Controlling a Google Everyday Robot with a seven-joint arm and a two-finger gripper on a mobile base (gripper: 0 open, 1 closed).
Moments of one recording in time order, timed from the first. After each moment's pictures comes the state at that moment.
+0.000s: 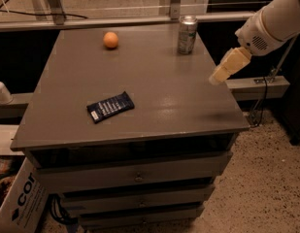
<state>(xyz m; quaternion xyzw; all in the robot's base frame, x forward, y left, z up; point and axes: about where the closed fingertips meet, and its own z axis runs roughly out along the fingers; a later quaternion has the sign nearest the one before) 0.618 -0.213 0.918 -0.48 0.82 0.03 0.31</state>
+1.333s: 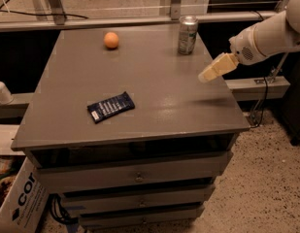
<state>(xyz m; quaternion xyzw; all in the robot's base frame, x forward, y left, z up) 0.665 -0.208 0.884 -0.42 0.82 0.09 0.39</state>
